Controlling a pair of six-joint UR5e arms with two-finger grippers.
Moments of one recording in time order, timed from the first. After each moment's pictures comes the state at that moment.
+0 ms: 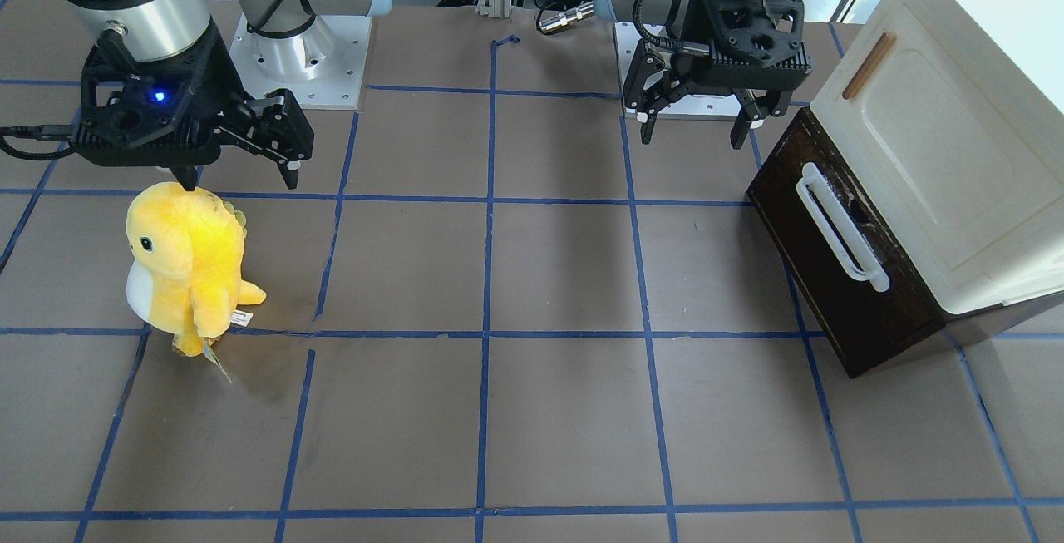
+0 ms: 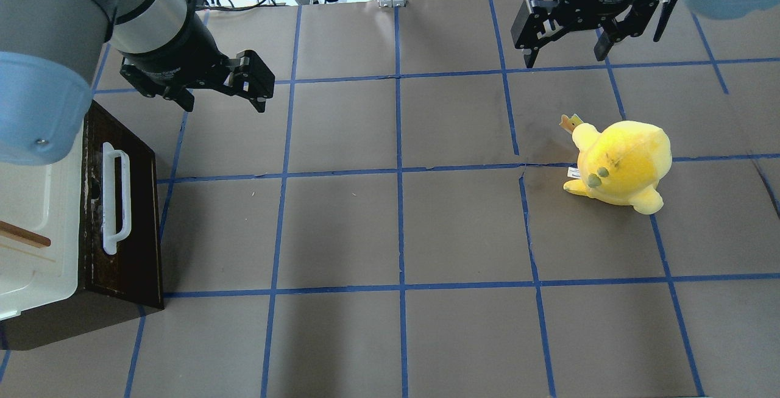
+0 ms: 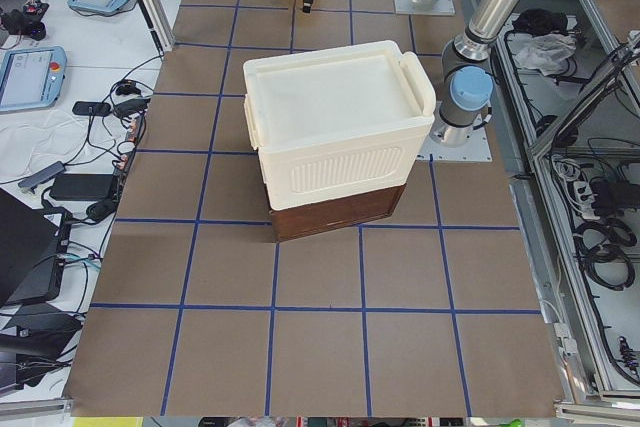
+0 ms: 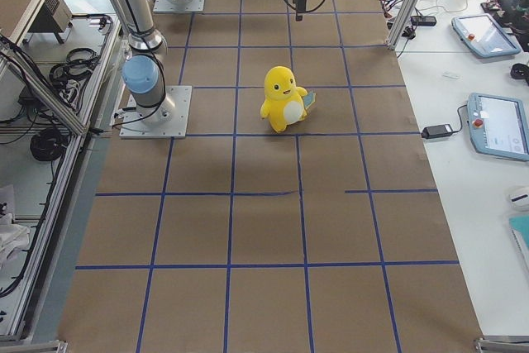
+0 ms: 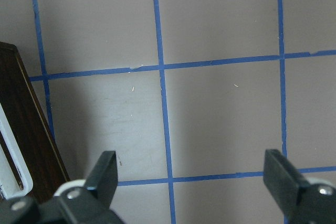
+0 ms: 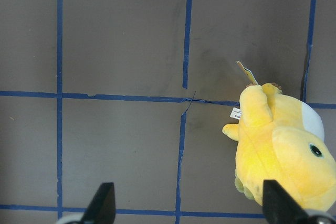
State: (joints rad) left arm -1.66 -1.49 -1.63 -1.44 1.60 -0.04; right arm 1.60 -1.48 1.44 -1.57 -1.58 -0.02
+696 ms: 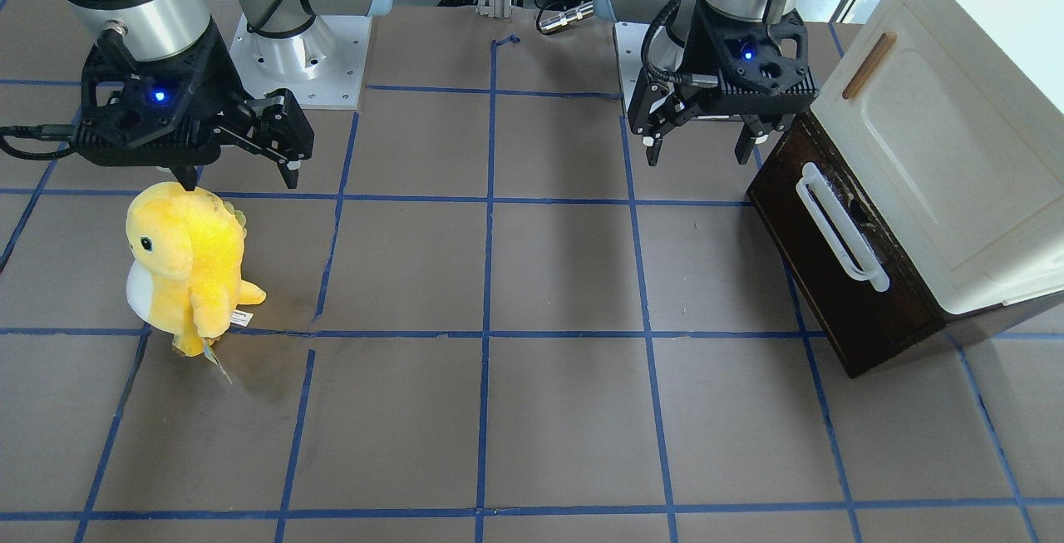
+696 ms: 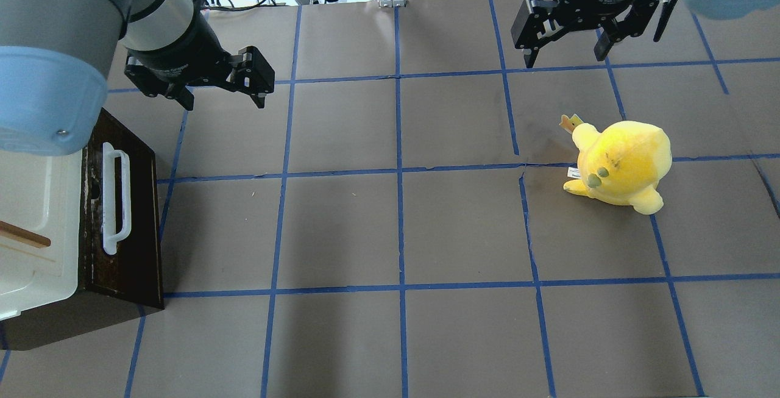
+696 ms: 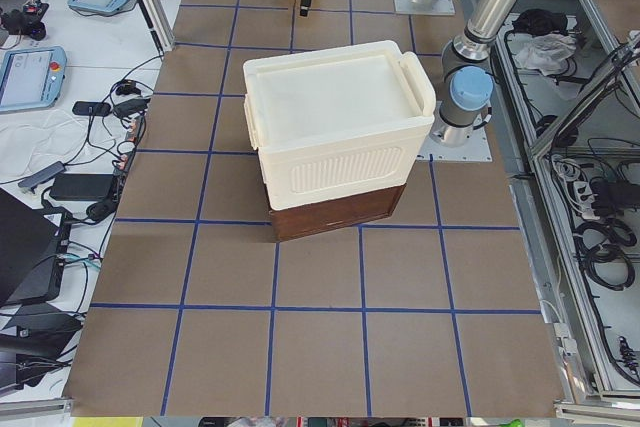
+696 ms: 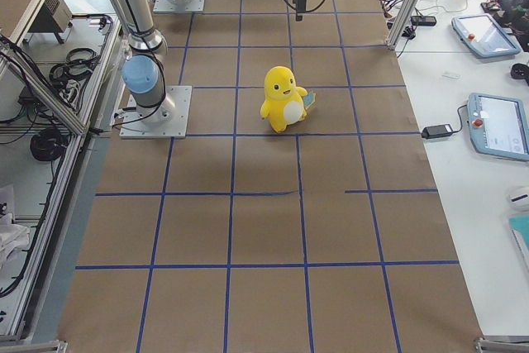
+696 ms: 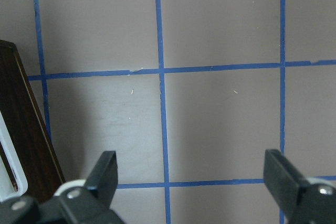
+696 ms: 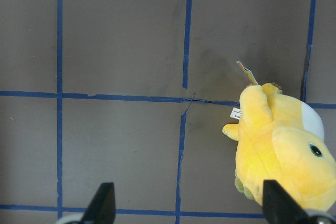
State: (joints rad) left arm -1.66 -1.54 -1.63 -1.39 1.64 -0.14; right arm 1.60 -1.48 1.44 -1.57 -1.58 -0.02
